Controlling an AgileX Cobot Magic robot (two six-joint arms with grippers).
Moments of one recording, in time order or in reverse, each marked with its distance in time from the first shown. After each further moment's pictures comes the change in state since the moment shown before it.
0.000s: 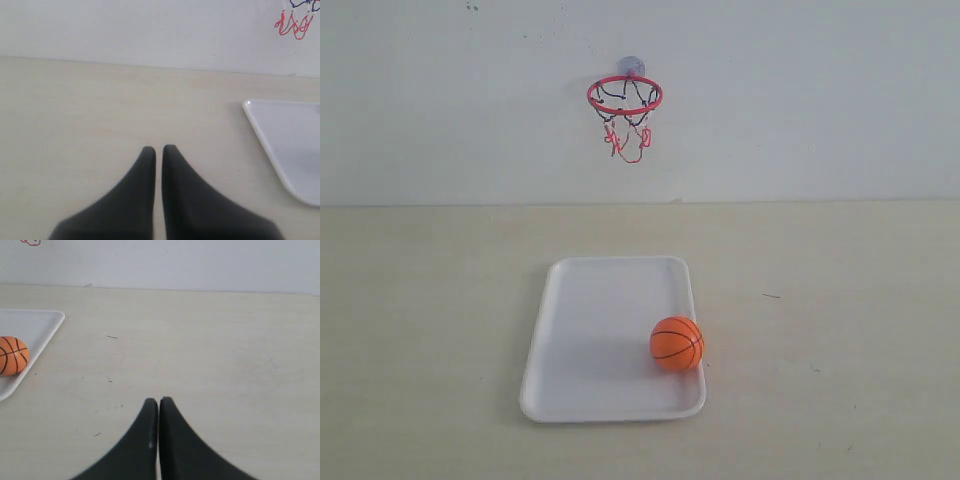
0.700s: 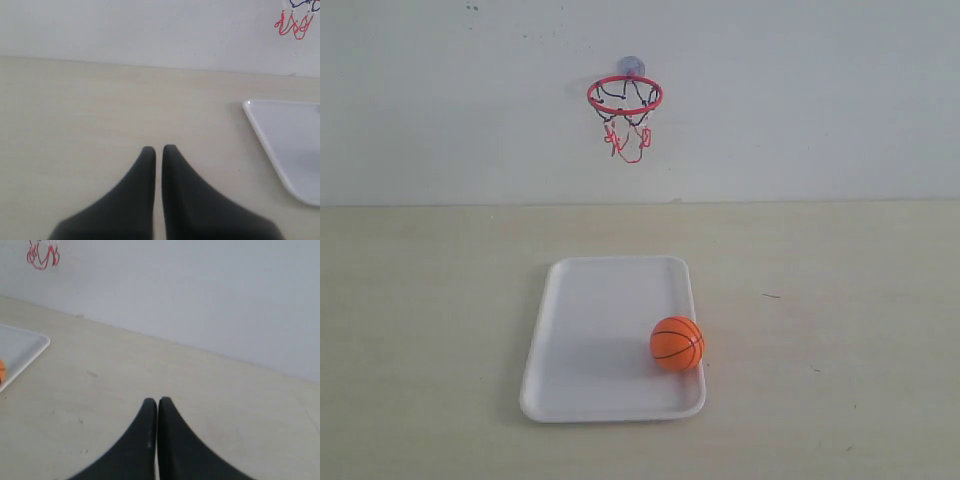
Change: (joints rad) left arm 0.000 0.000 0.000 0.000 0.000 0.000; right arm 0.000 0.000 0.000 -0.021 -0.180 -0.201
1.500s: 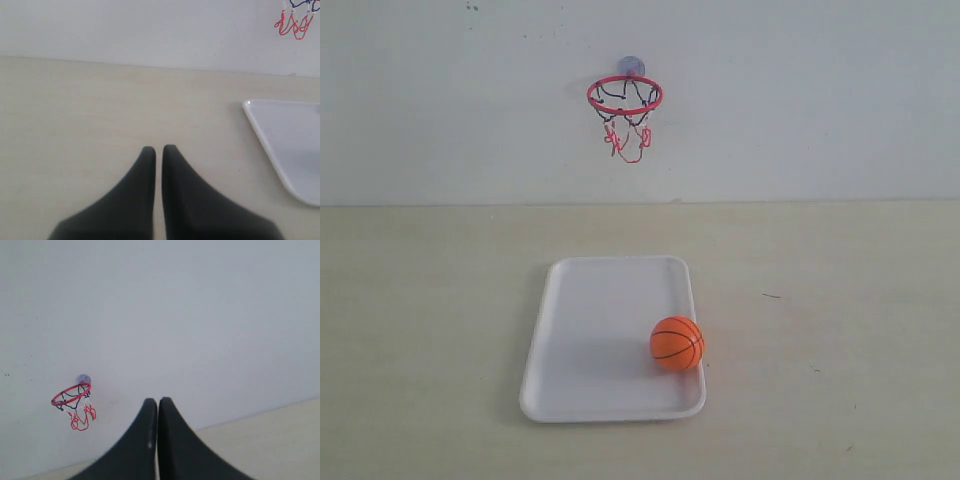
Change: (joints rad) left arm 0.000 0.000 0.000 0.000 0.000 0.000; right arm 0.000 0.000 0.000 0.200 -0.335 0.387
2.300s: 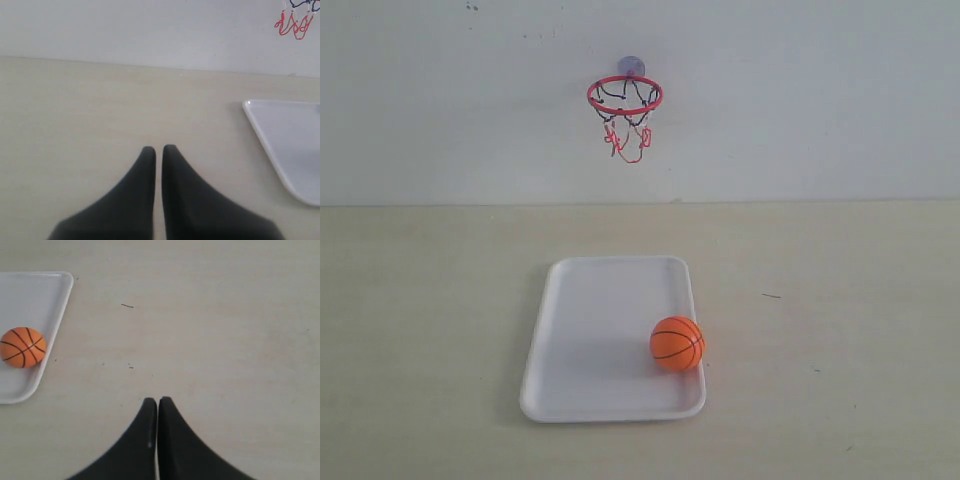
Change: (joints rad) left arm 0.000 0.000 0.000 0.000 0.000 0.000; right arm 0.000 0.763 -0.485 -0.026 0.616 -0.237
